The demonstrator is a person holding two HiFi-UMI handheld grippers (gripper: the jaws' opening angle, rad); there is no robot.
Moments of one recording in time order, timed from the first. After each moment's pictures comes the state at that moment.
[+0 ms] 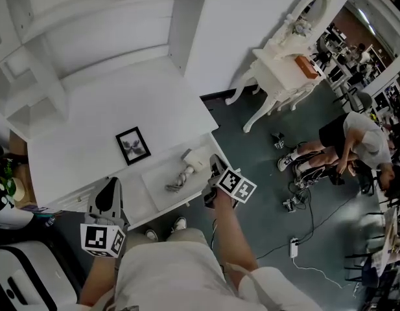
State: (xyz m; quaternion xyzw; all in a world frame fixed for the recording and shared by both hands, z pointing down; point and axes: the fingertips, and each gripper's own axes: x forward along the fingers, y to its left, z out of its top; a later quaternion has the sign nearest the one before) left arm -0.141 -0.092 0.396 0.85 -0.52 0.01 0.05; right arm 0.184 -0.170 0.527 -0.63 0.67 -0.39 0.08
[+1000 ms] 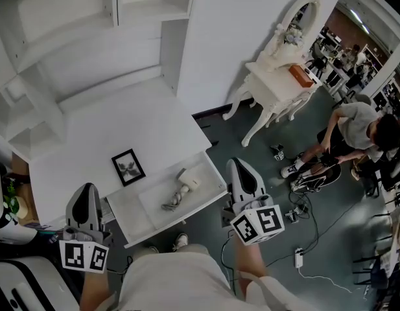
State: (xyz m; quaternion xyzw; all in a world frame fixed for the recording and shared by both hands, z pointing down) left arm -0.151 -0.104 0.281 0.83 -0.56 -0.08 0.00; right arm 0.184 -0.119 0.272 -0.60 0.80 -0.02 0.08
